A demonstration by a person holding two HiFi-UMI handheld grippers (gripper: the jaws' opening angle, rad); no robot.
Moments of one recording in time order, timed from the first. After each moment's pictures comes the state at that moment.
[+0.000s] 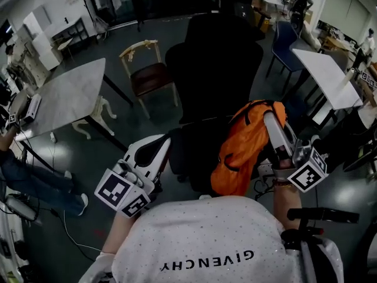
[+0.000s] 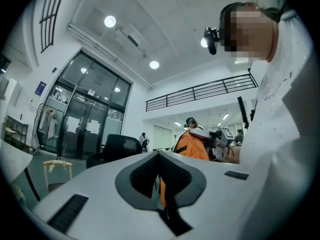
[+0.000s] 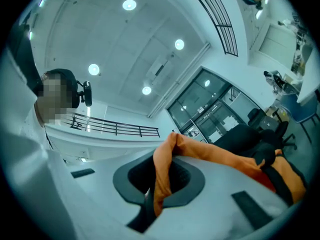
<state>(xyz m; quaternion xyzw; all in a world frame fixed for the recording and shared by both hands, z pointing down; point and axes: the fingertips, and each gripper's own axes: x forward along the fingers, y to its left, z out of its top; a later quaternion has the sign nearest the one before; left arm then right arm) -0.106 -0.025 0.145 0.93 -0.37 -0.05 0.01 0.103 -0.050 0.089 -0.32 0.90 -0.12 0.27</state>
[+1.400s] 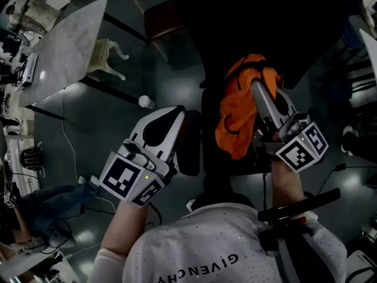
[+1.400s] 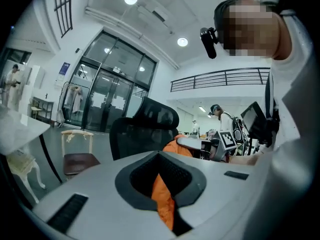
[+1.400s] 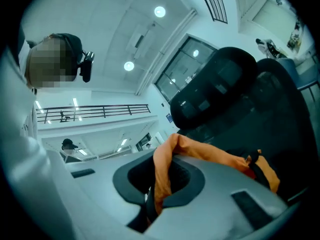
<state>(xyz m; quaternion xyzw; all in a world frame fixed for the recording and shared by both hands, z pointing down) -0.109 -0.237 0.283 0.87 -0.47 0.02 0.13 0.021 -0.313 0.289 -0.30 0.91 -0.23 0.15</state>
